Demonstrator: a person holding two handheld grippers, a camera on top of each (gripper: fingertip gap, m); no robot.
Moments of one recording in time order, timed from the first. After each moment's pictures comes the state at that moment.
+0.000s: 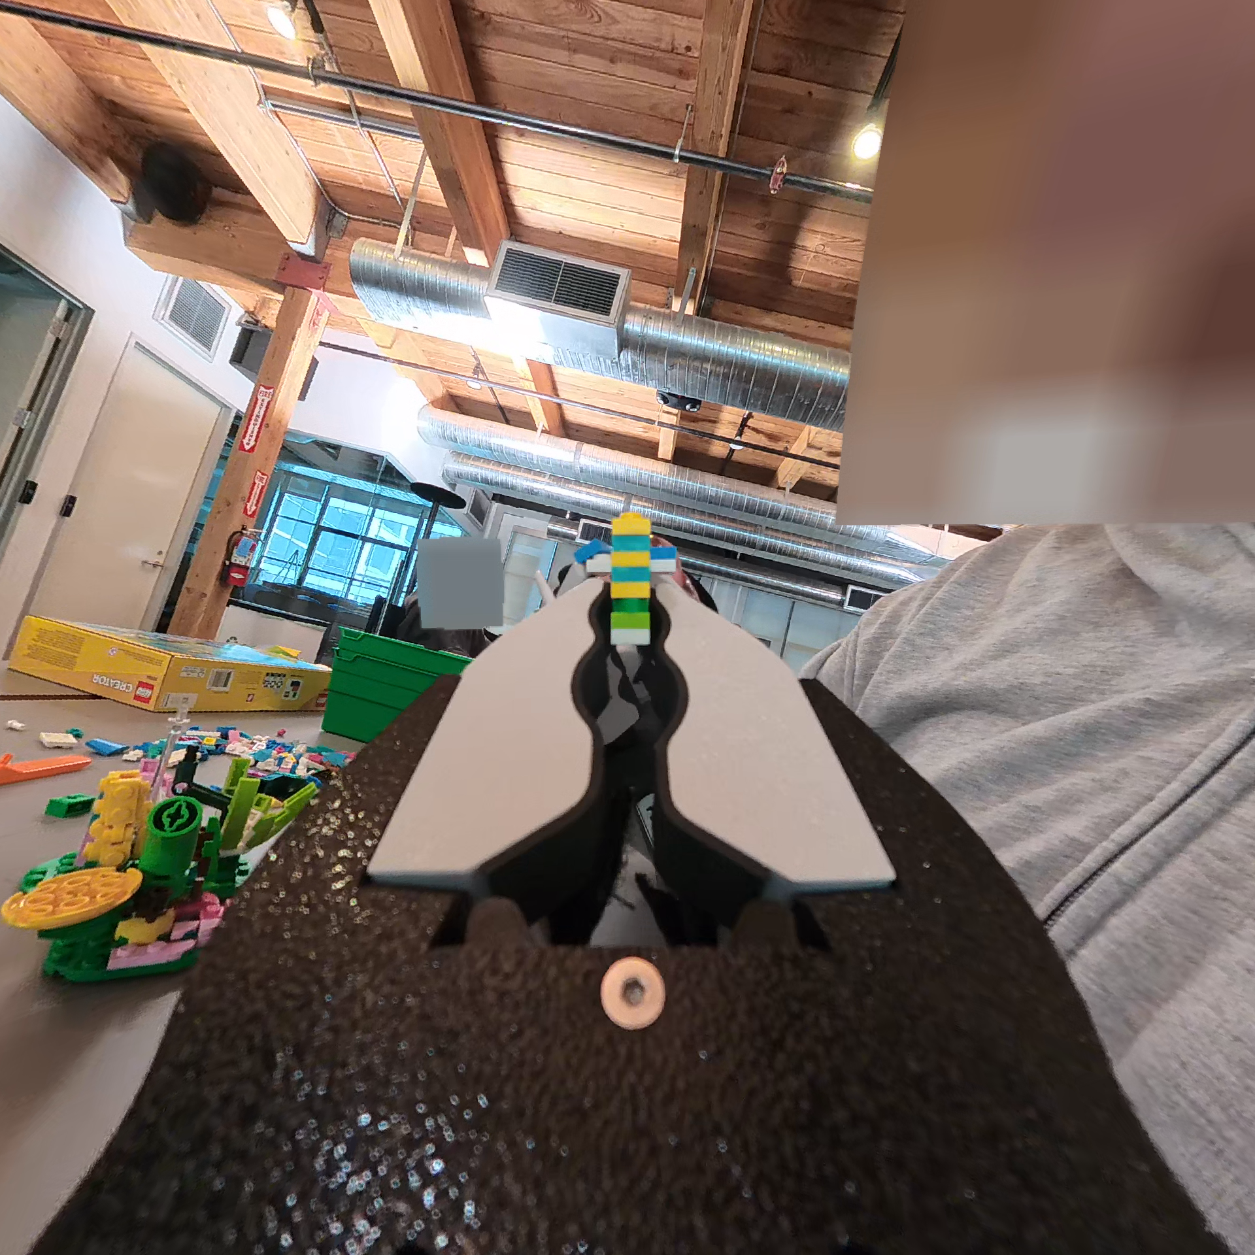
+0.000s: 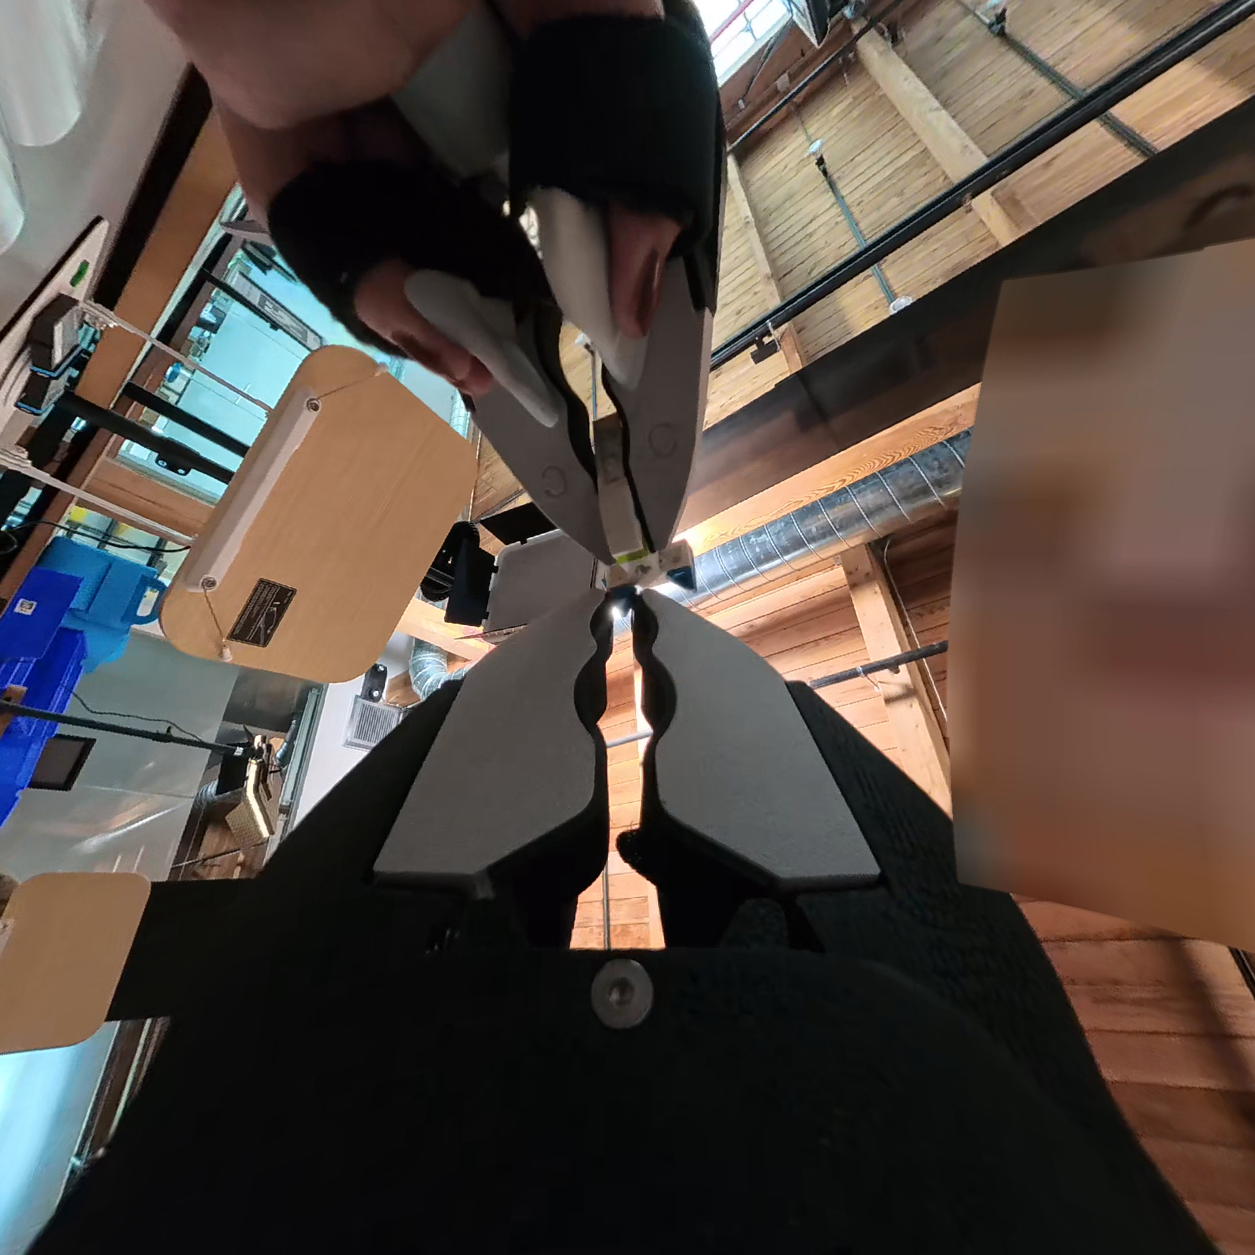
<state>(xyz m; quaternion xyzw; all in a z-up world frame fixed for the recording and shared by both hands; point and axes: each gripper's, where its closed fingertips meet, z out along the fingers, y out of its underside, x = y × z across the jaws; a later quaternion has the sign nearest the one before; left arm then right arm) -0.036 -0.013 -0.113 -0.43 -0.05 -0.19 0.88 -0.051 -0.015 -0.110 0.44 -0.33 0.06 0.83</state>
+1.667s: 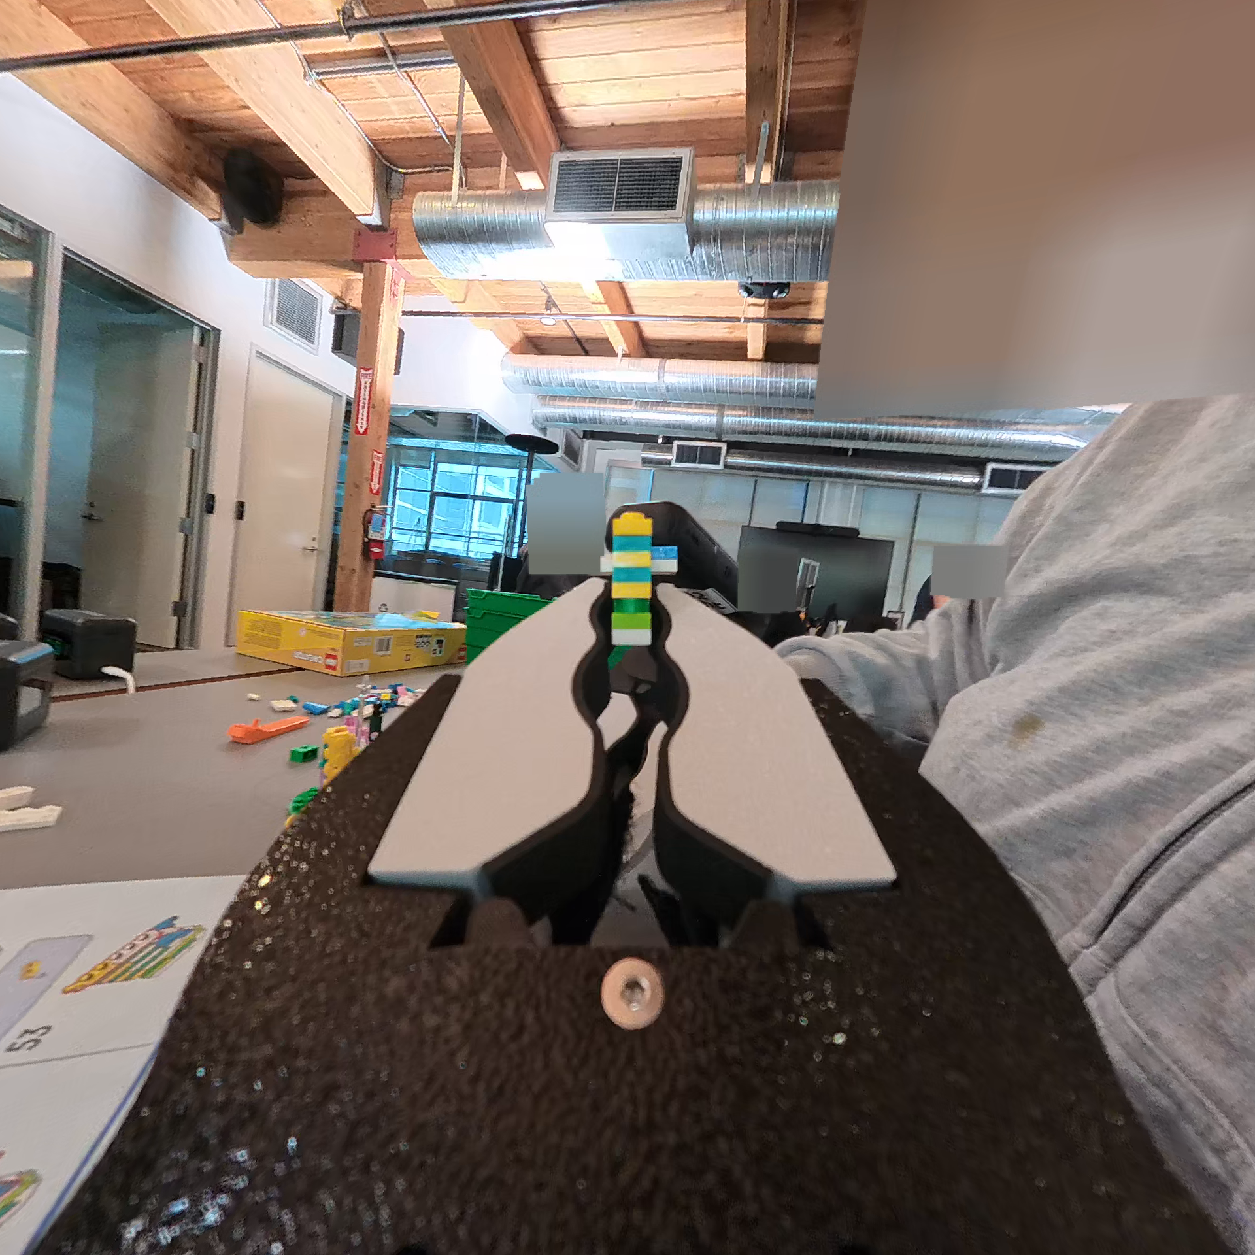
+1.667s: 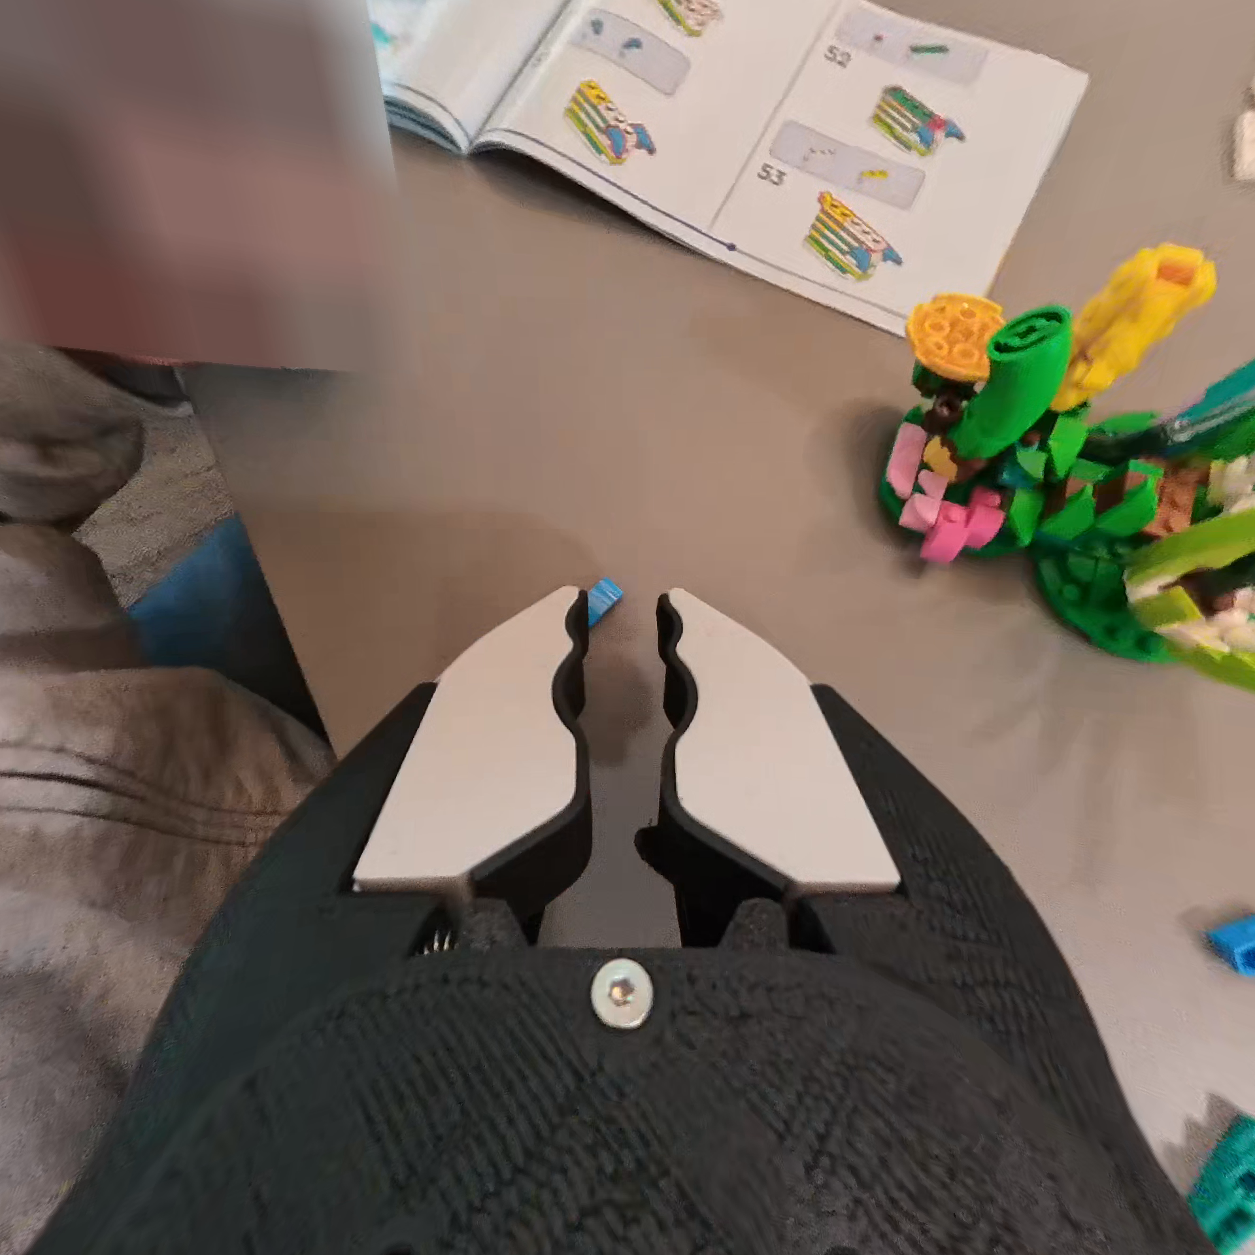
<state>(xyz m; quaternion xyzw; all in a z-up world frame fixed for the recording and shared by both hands) -0.055 -0.029 -0.130 -0.50 -0.03 -0.07 0.86 -0.060 0.046 -0.263 -0.37 -0.85 0.35 0.12</state>
